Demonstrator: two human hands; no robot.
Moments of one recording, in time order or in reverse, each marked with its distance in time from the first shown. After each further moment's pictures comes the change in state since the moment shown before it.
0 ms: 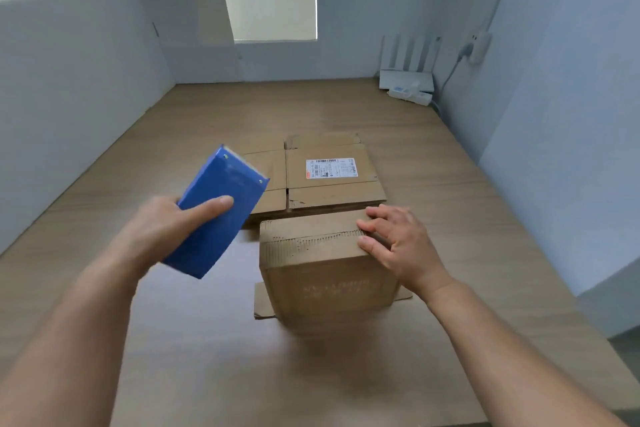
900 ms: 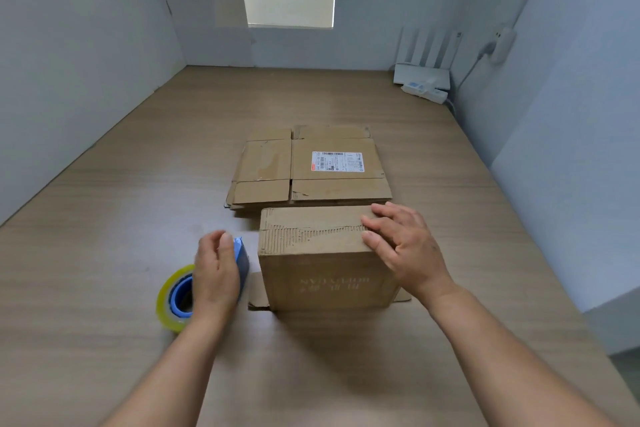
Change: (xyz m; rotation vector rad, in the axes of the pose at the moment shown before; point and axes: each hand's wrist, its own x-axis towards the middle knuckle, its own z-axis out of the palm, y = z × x) left_hand 0.021 -0.093 0.125 -0.215 0.416 0.092; right_hand -0.001 0.007 0.003 0.027 -0.007 0.007
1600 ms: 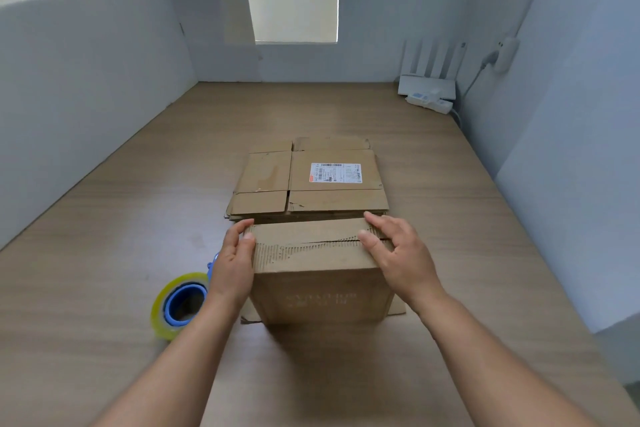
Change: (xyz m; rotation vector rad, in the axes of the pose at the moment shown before) left_hand -0.008 0.043 0.023 -0.158 -0.183 -0.050; right_hand 0.008 0.019 0.002 0.255 -0.038 0.276
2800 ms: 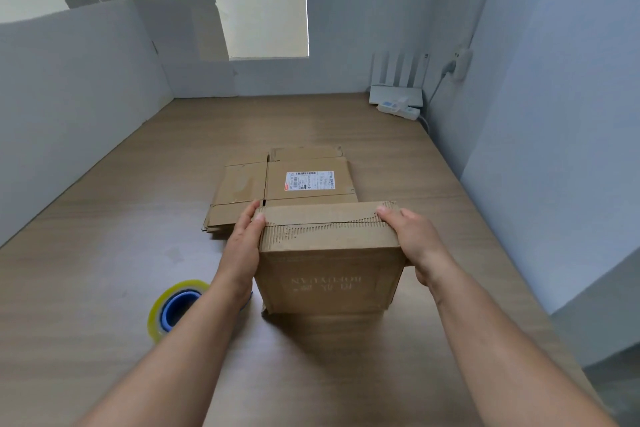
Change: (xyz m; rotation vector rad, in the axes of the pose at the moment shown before) left_hand -0.003 0.045 0.040 -0.315 -0.187 -0.051; right_hand 0.012 0.004 -0.061 0.486 0.057 0.364
